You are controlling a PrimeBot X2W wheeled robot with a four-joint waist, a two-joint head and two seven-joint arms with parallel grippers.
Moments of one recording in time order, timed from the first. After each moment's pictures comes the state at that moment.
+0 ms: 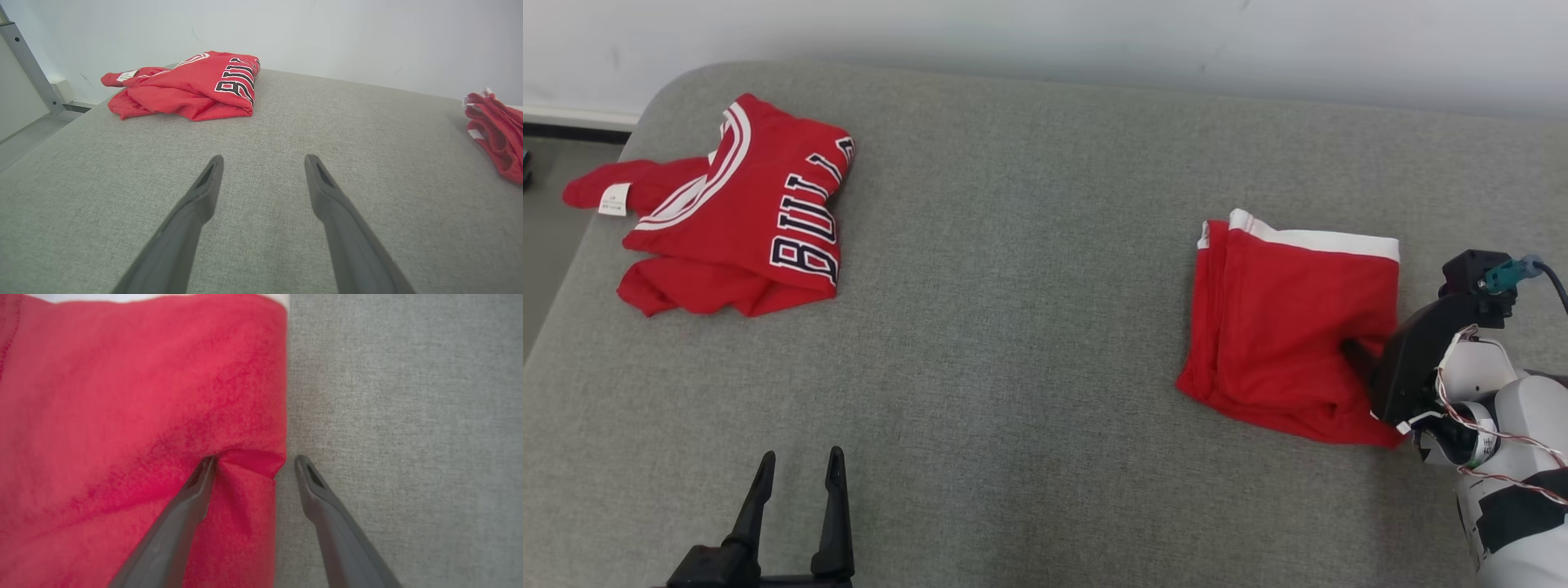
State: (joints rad) left arm -0.03 0.05 -0.01 0.19 -0.20 -0.11 -0.26; right arm -0.58 -0.23 -0.06 0.60 0.29 0.13 0.69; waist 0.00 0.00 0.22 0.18
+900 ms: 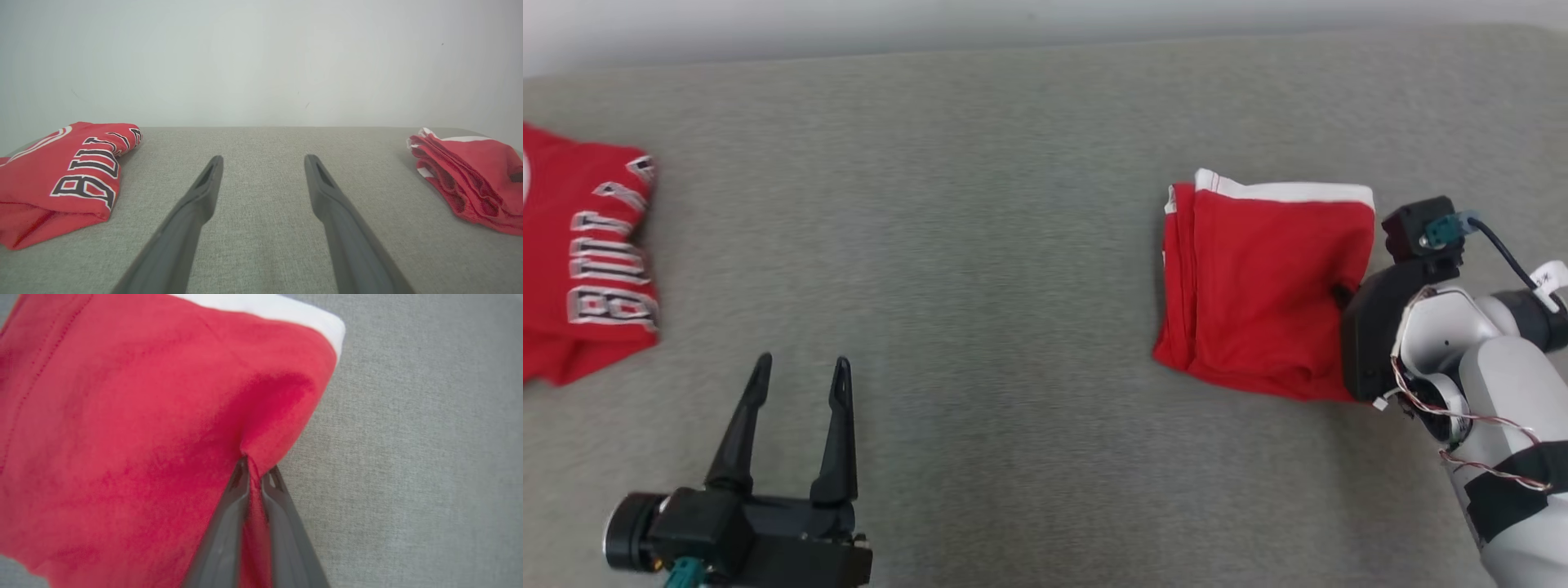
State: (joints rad) left arm -0.10 0.07 -0.04 0.03 -0.15 -0.12 -0.26; right arm -0.62 -0.31 0.19 0.45 0.27 0.13 0.65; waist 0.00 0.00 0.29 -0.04
